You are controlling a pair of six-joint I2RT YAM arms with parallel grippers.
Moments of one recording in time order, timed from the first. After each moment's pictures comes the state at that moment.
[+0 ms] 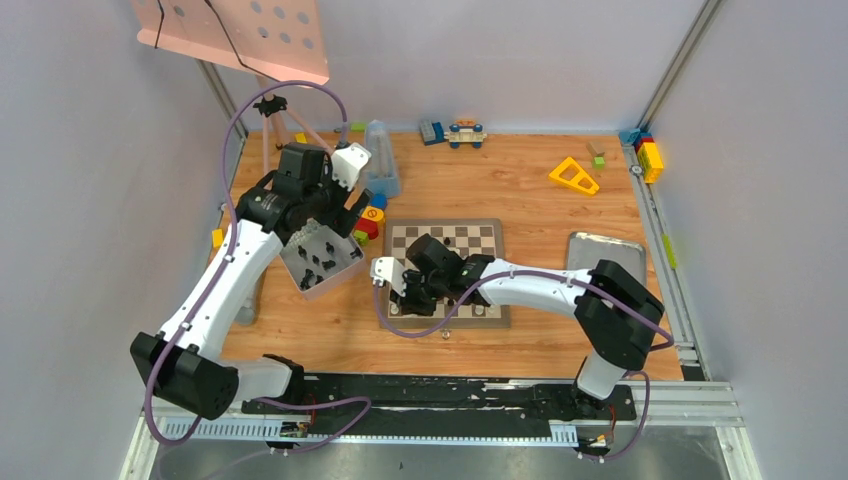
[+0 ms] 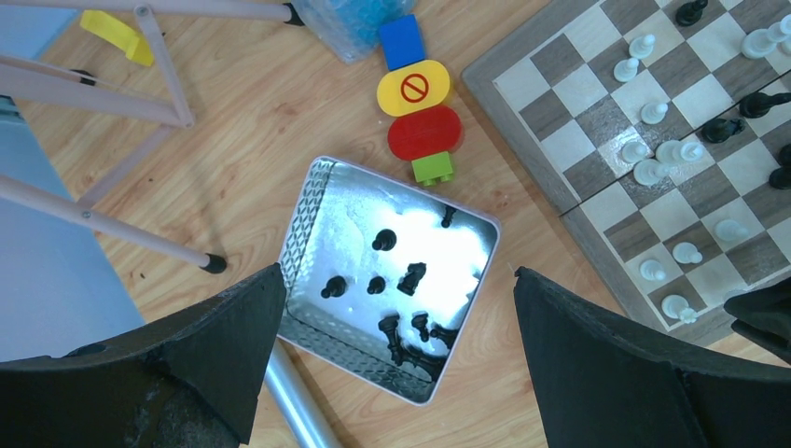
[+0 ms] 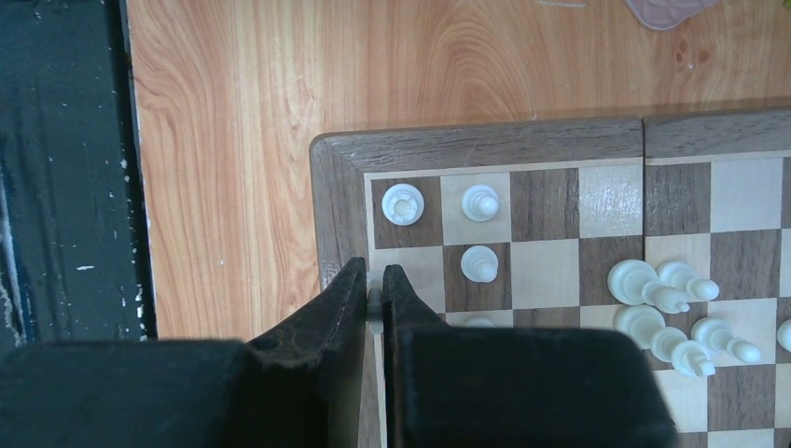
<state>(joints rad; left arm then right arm) -0.35 1.27 1.33 -0.80 0.03 0.35 1.01 1.68 1.06 -0.22 -0.36 -0.36</state>
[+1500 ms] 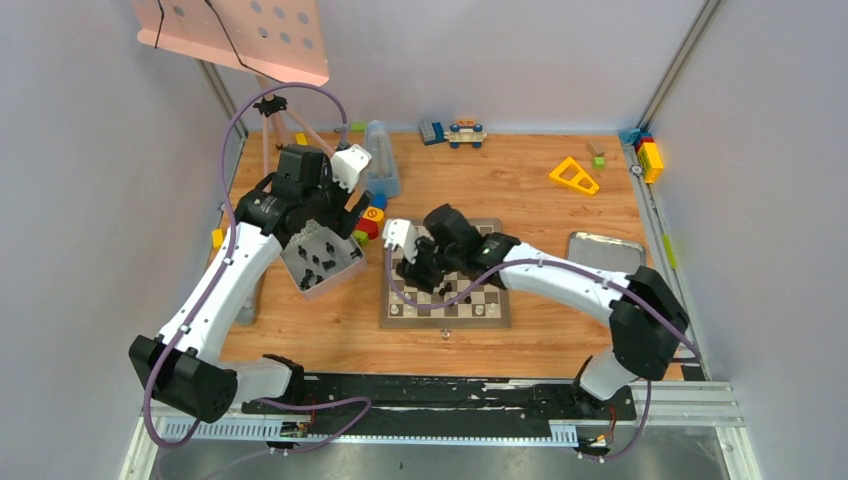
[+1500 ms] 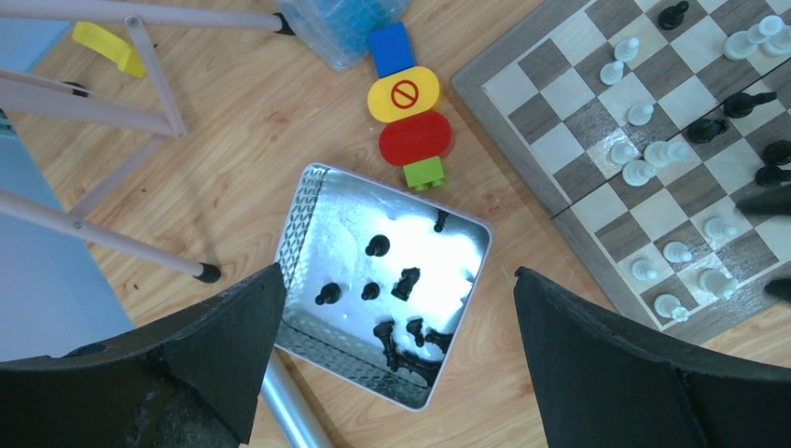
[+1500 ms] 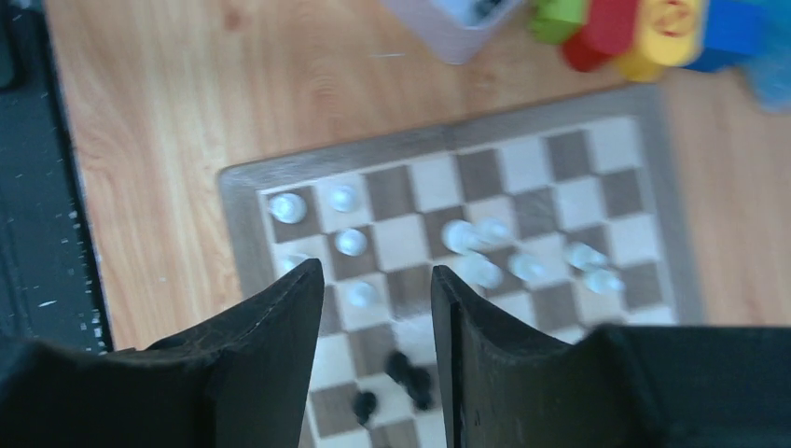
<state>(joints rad) -0.35 1.25 1.32 -0.78 0.05 0.35 0.95 1.60 1.14 -0.27 -0.28 -0.35</state>
